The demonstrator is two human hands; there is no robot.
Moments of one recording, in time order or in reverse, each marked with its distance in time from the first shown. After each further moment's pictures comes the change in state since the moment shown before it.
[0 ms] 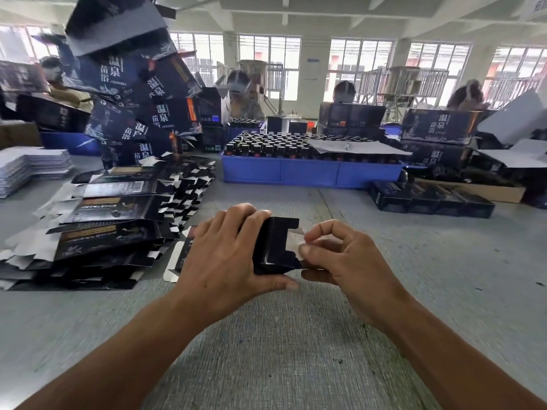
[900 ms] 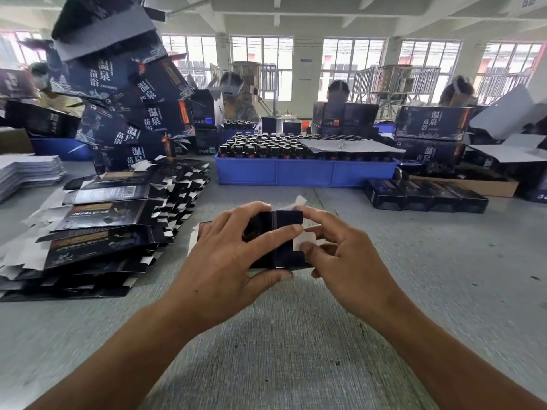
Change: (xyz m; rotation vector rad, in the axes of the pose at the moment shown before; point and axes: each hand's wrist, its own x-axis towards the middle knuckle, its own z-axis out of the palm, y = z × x) left_hand 0.002 0.000 -0.007 -0.129 -0.005 0.160; right_hand -0.006 -0.011 0.003 -0.409 0.072 -0.205
